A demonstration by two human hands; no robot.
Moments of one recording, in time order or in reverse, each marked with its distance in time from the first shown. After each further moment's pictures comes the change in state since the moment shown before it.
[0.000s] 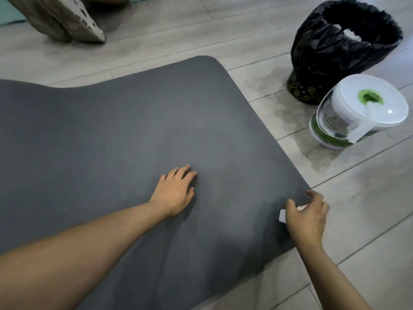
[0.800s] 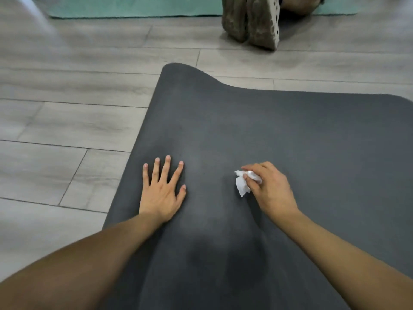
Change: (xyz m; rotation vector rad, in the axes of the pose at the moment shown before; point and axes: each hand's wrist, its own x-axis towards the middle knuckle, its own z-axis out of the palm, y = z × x) left_hand -0.159 -0.337 0.042 0.115 0.312 -0.712; right_hand -0.199 -0.297 0.278 0.051 -0.758 -1.137
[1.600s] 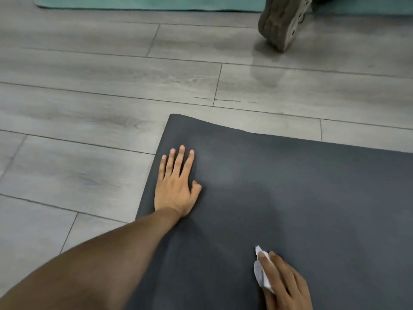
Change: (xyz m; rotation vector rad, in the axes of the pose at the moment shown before) left_hand 0.239 -0.049 -0.014 -0.140 0.003 -0.063; right_hand 0.041 0.019 0.084 -0.262 0.182 -0.169
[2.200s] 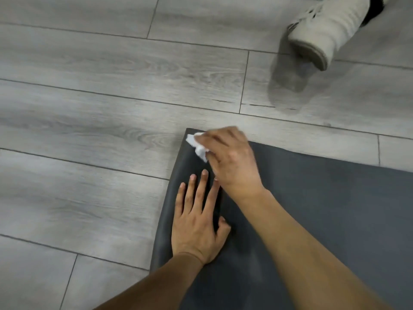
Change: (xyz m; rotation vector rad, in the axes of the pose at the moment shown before) left_hand 0.019 -0.011 0.014 -0.131 -0.056 0.043; right_hand 0.355 -0.108 0.135 0.172 -0.030 -0.294
